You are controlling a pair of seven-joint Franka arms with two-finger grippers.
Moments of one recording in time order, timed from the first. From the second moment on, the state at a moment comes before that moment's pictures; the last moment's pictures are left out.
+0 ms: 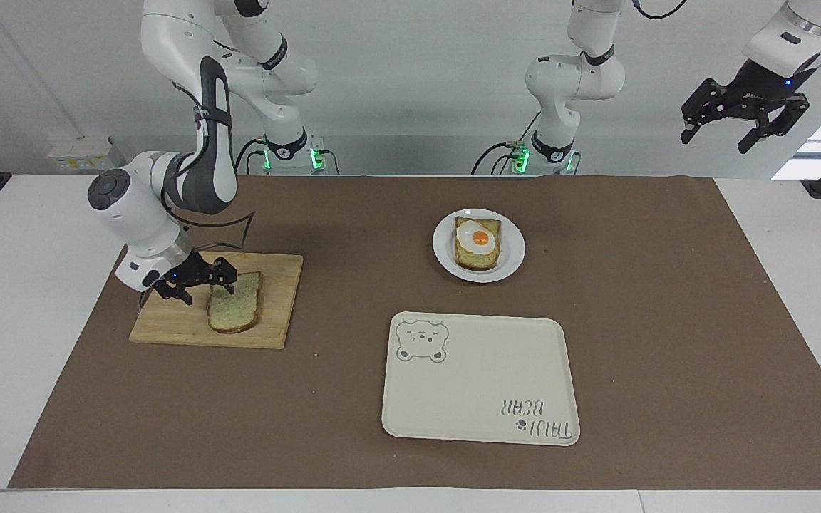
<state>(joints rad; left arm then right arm) -0.14 -0.04 0.17 -1.39 -0.04 1.31 0.28 -0.04 0.24 -0.13 -2.02 0.17 2.22 -0.49</state>
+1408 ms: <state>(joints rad) -0.14 -0.04 0.17 -1.39 -0.04 1.31 0.28 -0.04 0.25 -0.13 -2.05 0.22 2.24 -0.50</state>
